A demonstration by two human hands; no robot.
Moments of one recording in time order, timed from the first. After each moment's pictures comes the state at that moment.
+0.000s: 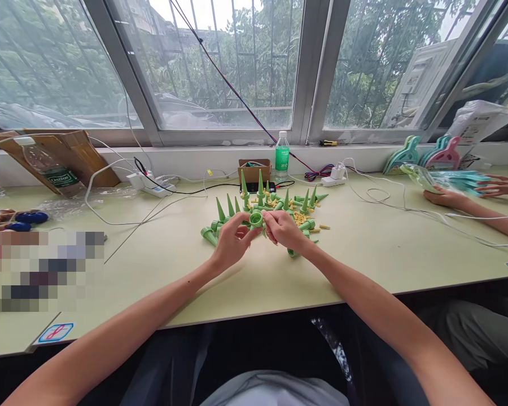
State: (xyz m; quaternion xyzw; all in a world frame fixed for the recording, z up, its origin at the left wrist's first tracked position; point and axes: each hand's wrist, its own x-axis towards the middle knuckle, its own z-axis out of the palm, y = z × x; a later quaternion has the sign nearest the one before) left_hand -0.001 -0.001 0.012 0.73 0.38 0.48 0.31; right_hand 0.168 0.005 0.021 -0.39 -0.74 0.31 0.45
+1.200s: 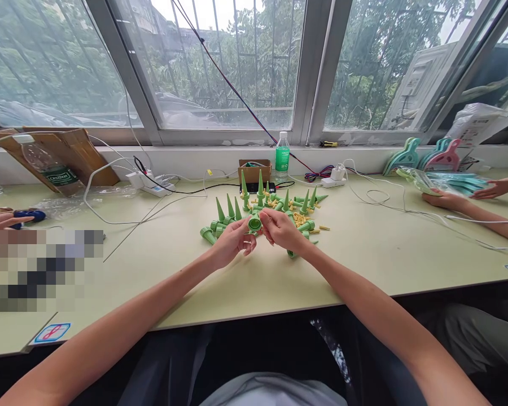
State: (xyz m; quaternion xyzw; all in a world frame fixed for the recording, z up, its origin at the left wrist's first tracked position) left_hand -0.005 0.006 0.019 0.55 0.30 0.39 0.67; right_hand 0.168 0.004 0.023 -0.34 -0.75 0.35 0.45
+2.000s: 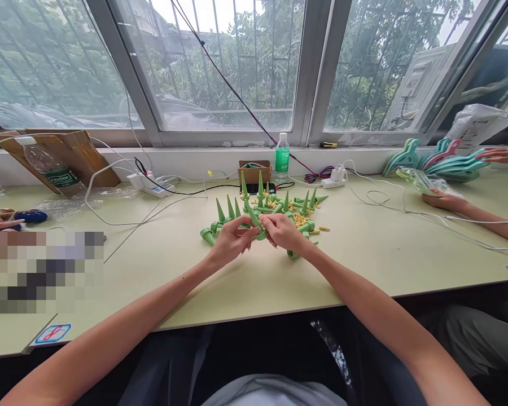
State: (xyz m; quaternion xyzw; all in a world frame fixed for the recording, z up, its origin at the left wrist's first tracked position) left_hand -0.007 0.001 0.015 0.71 0.36 0.44 0.41; right_hand 0.170 0.003 0.026 -0.40 -0.76 0.31 0.40
